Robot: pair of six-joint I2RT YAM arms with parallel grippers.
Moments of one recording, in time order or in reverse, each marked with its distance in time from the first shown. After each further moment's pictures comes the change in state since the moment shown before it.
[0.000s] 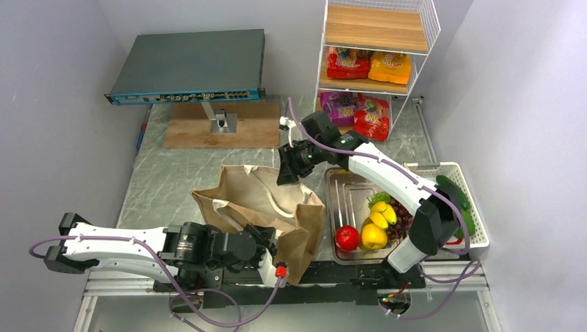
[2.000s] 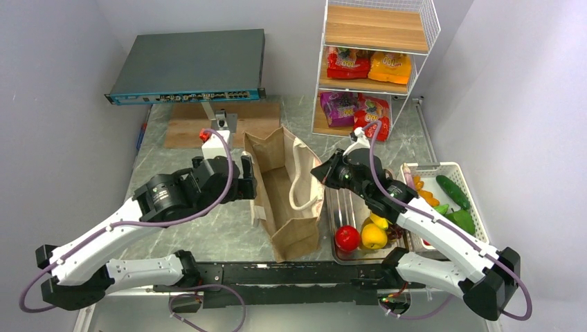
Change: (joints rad) left arm 0.550 0.142 0.511 -0.472 -0.219 -1.595; right arm 0.035 -0.586 -0.543 0.351 0.656 0.676
